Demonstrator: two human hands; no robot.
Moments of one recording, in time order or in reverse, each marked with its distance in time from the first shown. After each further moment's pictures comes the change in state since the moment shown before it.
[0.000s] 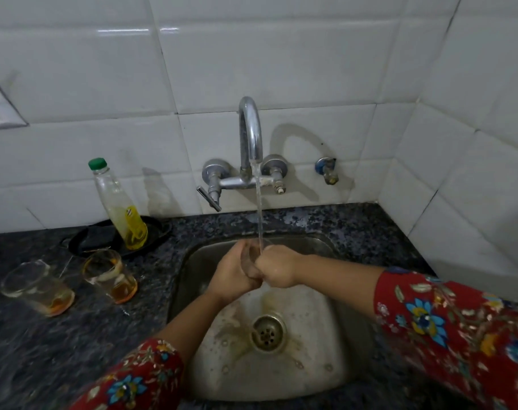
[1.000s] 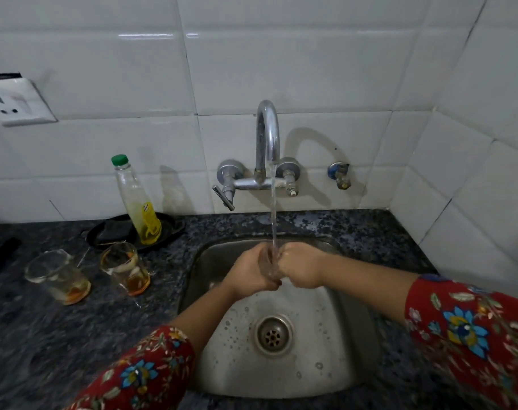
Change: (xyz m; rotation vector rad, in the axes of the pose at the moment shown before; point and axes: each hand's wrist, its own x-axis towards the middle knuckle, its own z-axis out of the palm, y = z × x) left_hand 0.005 0.005 0.000 0.099 -0.164 -0.093; right_hand -0.014 0.016 0.003 -0.179 0.005 -0.131
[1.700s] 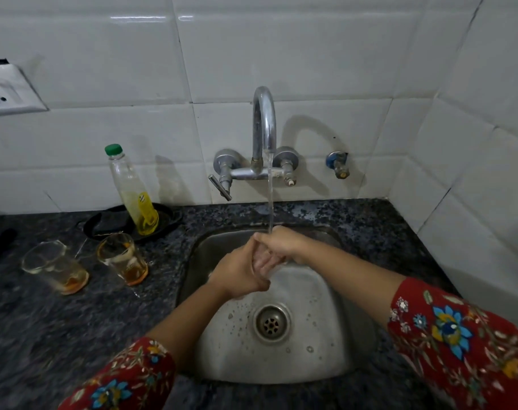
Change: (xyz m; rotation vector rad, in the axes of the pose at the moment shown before) left_hand -0.021 0.002 -0.009 0.286 -0.054 -0.071; right_hand 0.014 -0.017 -0.028 1.643 0.107 0.592
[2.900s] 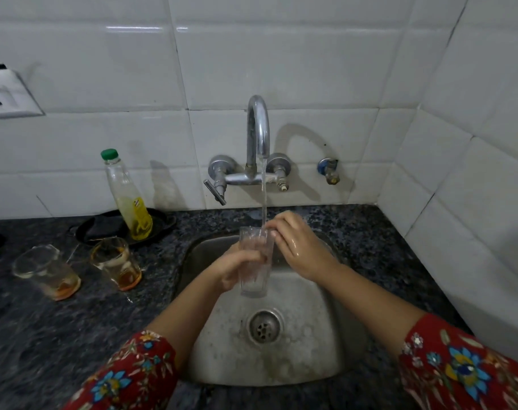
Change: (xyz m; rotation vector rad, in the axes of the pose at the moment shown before) left_hand 0.019 0.003 -0.006 -1.182 -0.277 -0.091; right_hand -0.019 0.048 -0.025 -0.713 0.571 -0.905
